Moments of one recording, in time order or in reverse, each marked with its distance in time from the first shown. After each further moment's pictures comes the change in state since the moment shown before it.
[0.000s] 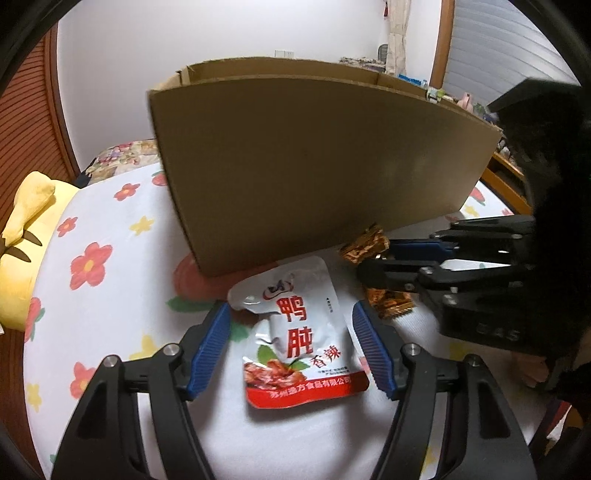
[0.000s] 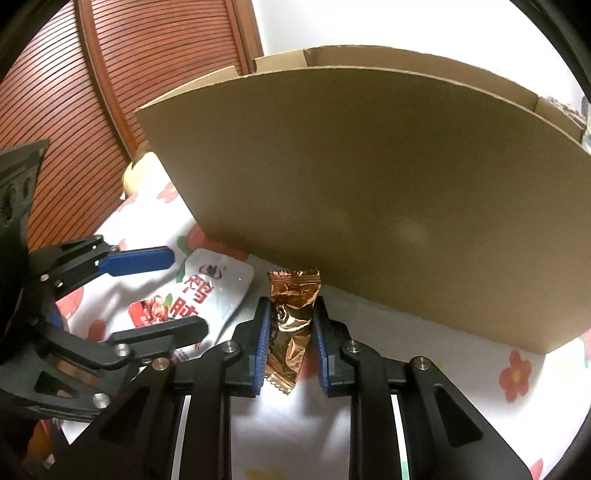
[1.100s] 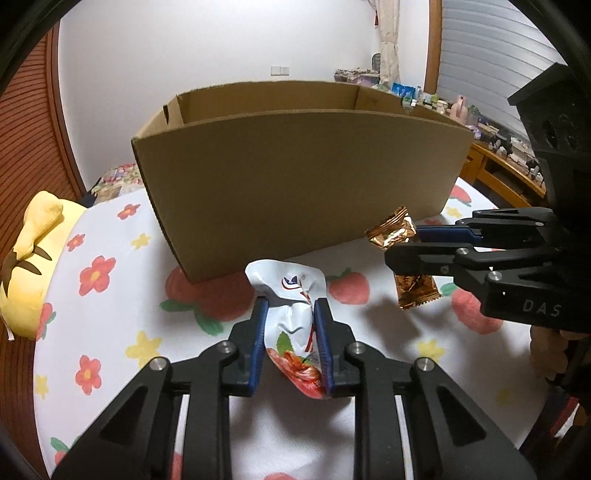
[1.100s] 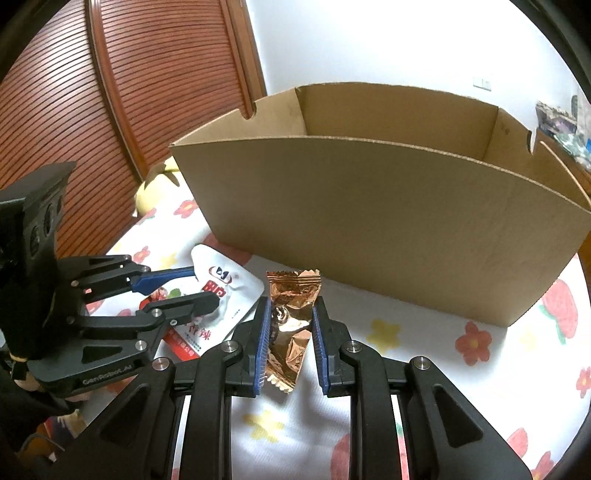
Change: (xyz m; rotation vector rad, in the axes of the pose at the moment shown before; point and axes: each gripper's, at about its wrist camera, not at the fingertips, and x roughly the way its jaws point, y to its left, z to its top) left arm -0.025 -0.031 -0.002 0.039 -0.077 0.028; right arm -0.046 -0.004 -0.018 0.014 -0.098 0.010
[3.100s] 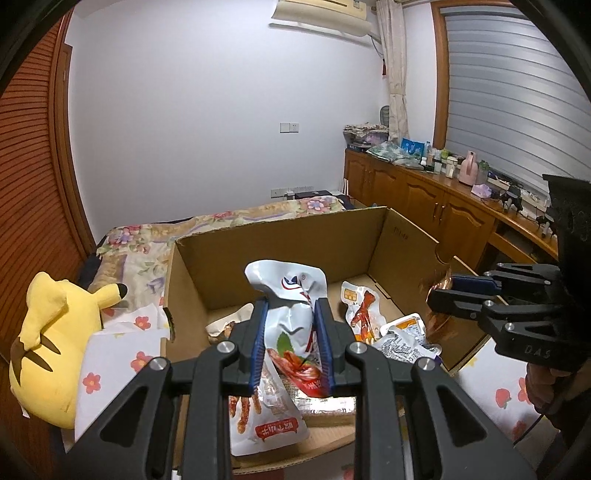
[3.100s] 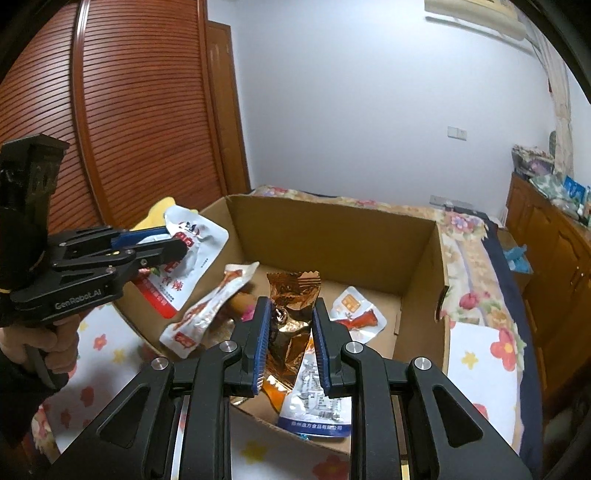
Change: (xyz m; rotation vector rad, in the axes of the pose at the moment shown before) left arm 0.010 0.028 0.145 -0.014 -0.200 0.026; right arm -0.038 -0.074 0.091 -0.026 -0.187 -0.097
